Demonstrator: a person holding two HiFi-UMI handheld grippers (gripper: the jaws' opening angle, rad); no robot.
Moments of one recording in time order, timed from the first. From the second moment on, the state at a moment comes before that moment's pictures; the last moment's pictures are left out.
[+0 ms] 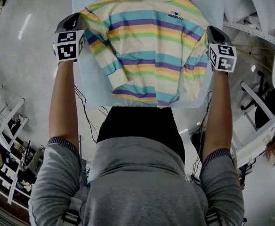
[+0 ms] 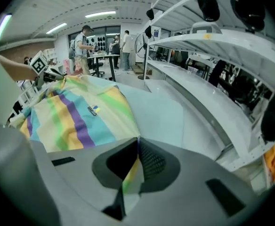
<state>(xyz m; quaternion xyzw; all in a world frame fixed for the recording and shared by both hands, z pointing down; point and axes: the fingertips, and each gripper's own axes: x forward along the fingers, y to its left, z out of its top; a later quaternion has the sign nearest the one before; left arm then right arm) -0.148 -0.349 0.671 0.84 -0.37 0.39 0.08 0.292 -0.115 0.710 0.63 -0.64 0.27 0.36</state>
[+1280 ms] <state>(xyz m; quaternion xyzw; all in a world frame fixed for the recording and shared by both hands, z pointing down) -0.159 -0.262 0.657 0.87 -0.31 0.38 0.10 0.242 -0.099 0.659 0.59 -0.69 0.25 0.33</state>
